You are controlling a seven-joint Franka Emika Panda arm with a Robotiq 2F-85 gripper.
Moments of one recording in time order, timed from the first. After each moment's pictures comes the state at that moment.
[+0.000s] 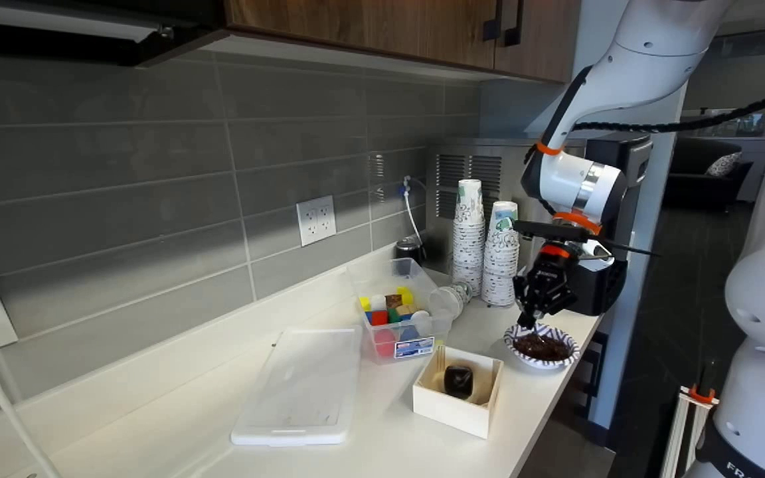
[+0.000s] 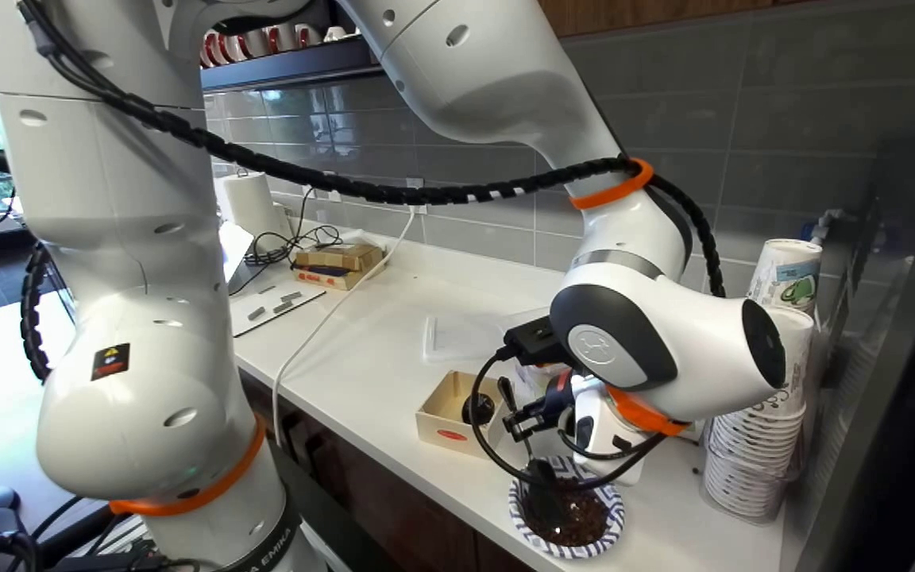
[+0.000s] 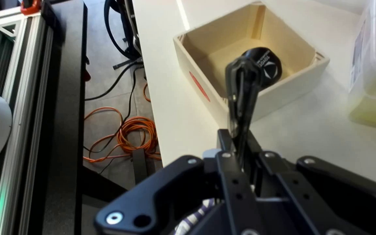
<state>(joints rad) -0.34 0.15 -0.42 -2.49 0.70 1.91 0.53</state>
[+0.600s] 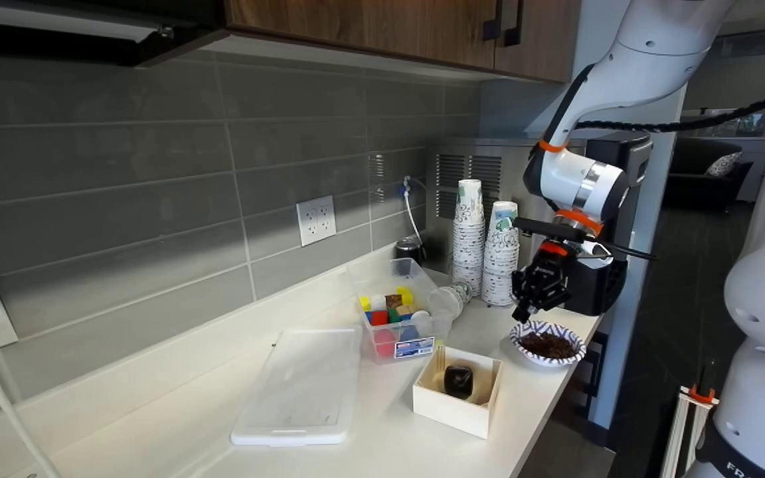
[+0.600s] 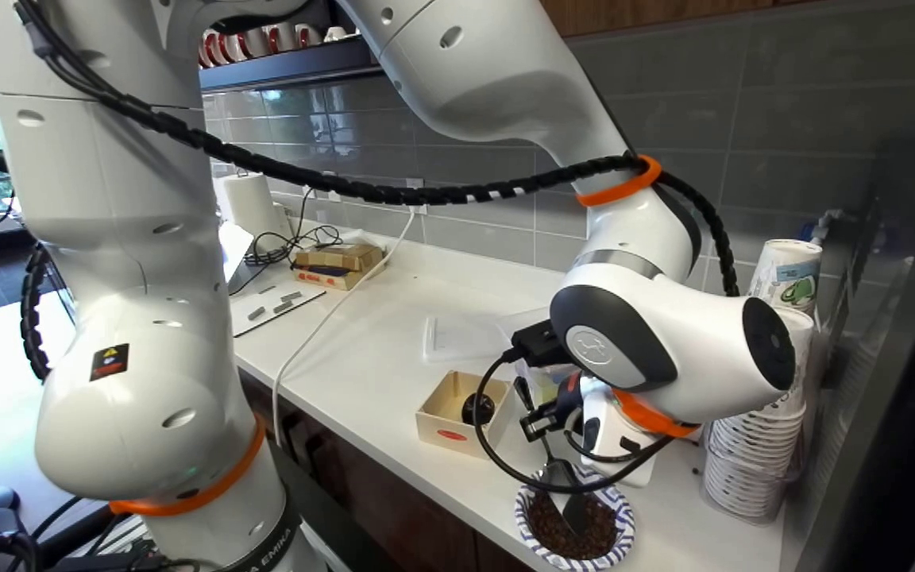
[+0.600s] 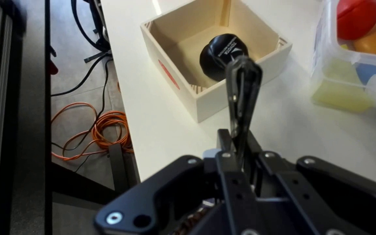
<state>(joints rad) -0.35 0.15 -0.42 -2.49 0.77 1.98 0.51</state>
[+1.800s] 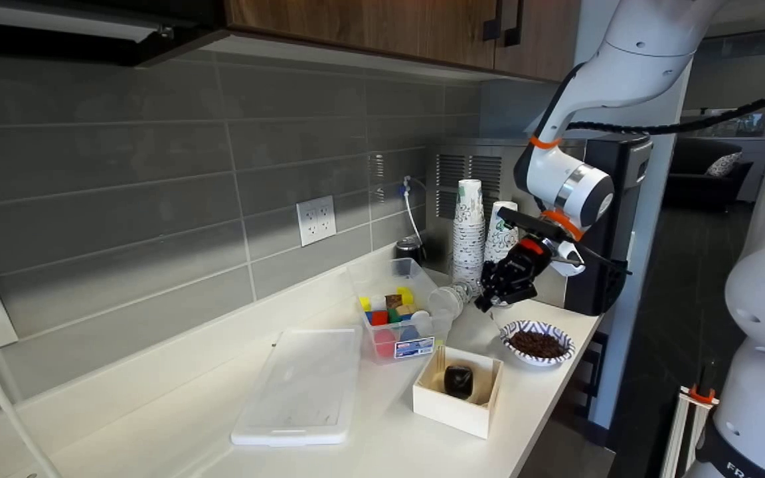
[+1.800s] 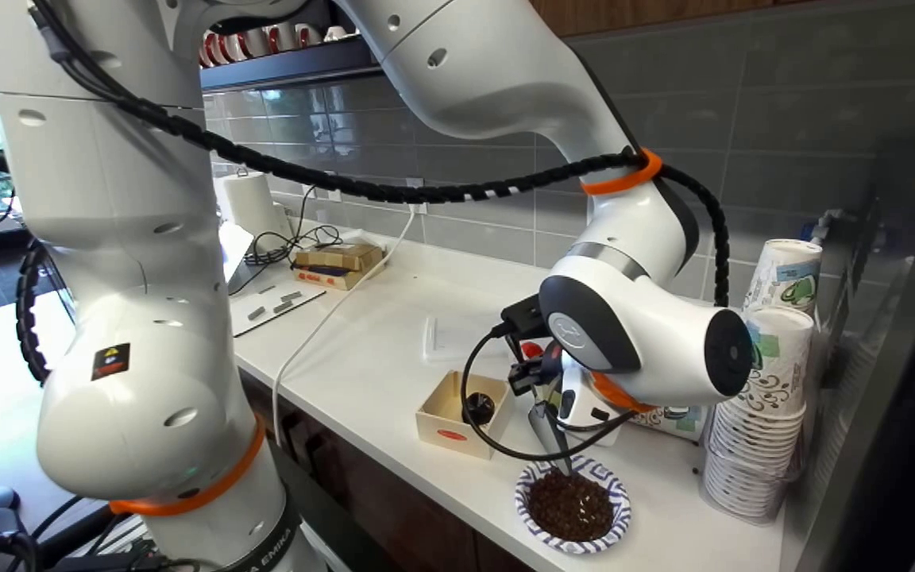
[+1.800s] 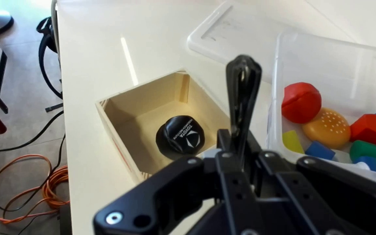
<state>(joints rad) -0.34 0.15 -0.35 -2.49 1.02 1.88 0.39</state>
